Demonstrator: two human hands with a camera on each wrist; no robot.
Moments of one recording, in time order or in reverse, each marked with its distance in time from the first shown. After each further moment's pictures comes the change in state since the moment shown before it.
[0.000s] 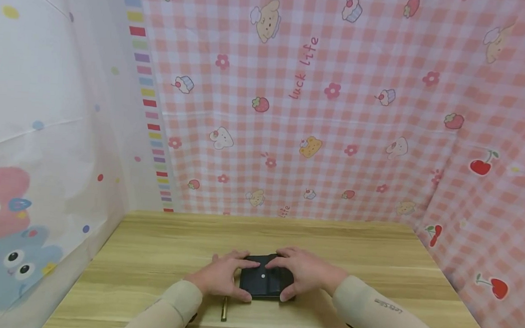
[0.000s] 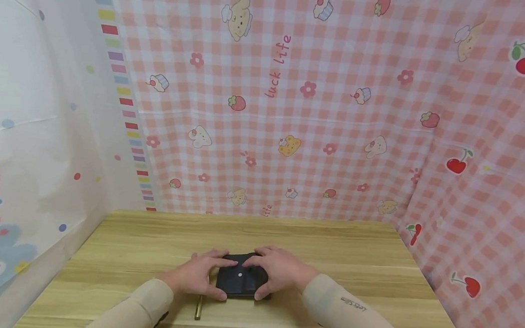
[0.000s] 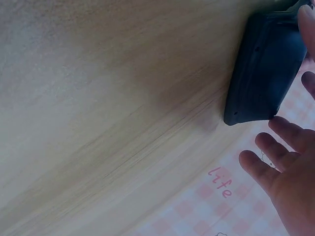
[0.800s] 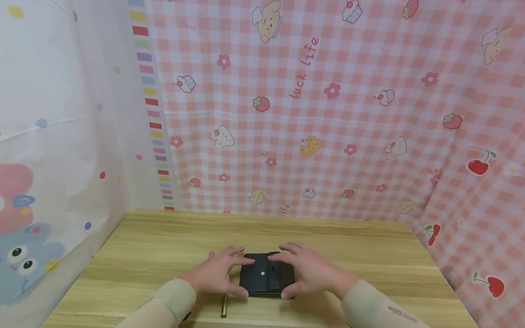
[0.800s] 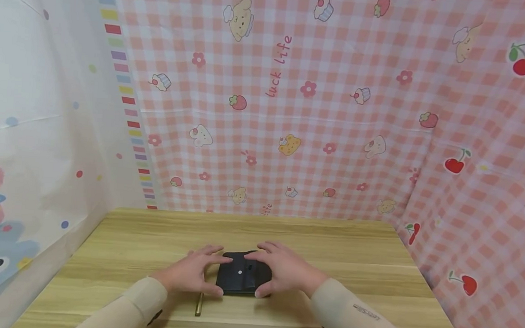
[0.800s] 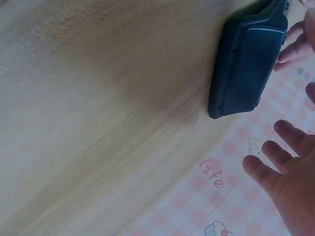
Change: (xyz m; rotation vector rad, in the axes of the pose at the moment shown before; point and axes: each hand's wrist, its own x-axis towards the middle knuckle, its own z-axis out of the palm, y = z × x) left_hand -0.014 0.001 -0.006 0.018 0.056 0.006; right_hand -0.024 -0.005 -0.007 0.052 0.109 -0.038
